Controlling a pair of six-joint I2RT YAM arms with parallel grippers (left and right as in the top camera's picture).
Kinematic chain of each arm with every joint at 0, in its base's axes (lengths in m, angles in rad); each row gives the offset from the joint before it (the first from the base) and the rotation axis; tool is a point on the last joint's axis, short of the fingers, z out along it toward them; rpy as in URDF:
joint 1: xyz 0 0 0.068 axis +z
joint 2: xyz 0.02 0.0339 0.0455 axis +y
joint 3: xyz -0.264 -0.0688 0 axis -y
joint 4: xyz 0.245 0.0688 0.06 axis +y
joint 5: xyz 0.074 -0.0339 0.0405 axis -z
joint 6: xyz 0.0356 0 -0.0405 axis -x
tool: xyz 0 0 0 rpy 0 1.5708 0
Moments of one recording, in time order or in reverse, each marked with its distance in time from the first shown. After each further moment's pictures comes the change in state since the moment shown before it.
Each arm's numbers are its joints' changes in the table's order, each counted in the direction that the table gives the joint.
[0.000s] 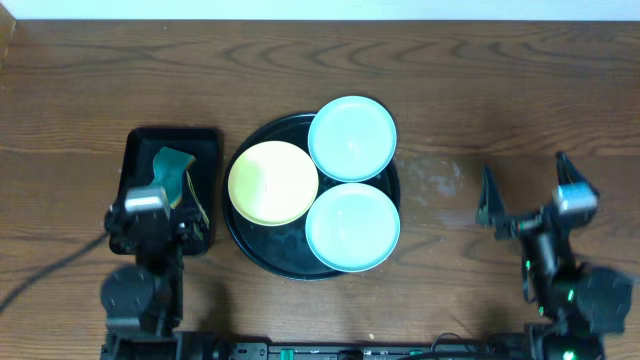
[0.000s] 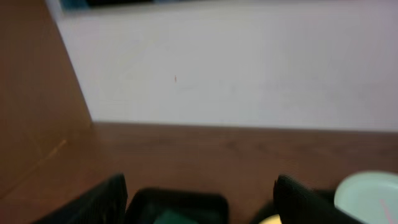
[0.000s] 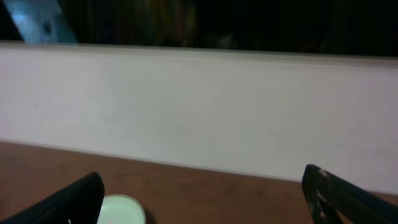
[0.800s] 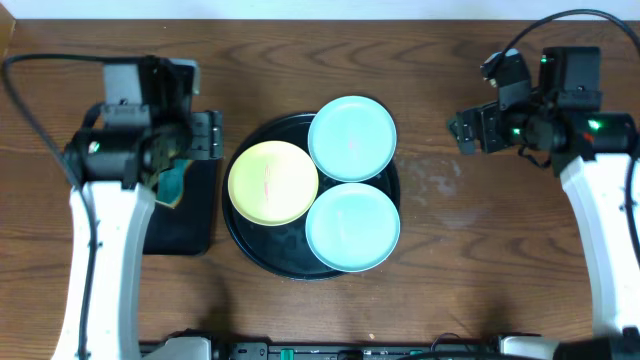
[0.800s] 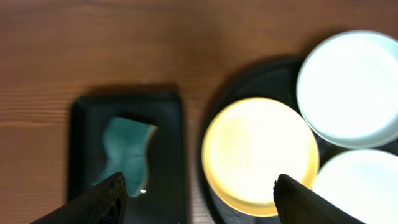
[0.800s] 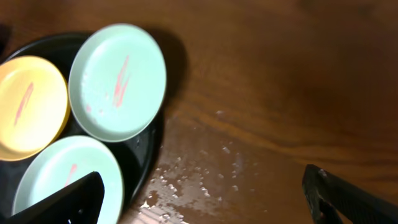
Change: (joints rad) left arm 0.000 1.040 0.965 0.841 0.199 -0.024; right arm 0.000 1.078 0.974 1.000 -0.123 0.194
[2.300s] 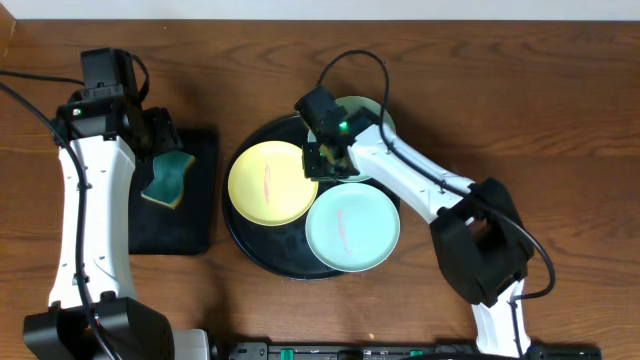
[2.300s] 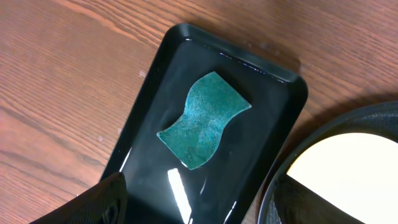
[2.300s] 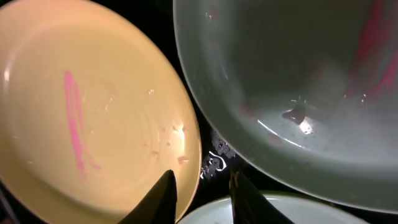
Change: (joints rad) left arm 0.185 0.172 0.000 0.023 -0.233 0.267; right arm 0.670 0.624 0.243 -0.075 0.213 -0.810
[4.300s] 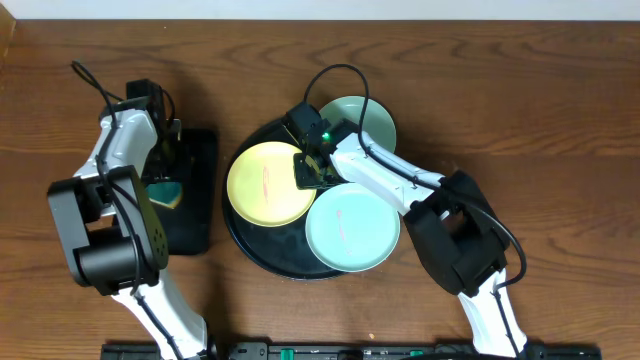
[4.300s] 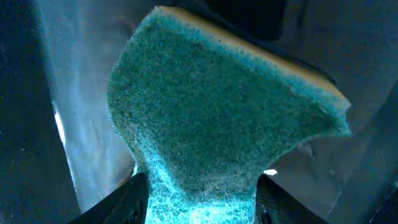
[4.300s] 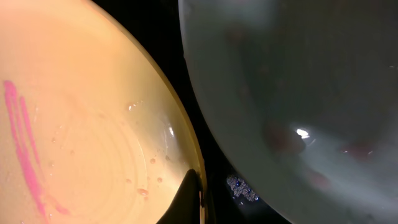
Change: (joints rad) left arm 0.052 0.446 -0.083 -0.154 0.019 -0.353; right arm 0.041 0.106 0.013 -0.058 0.038 -0.010
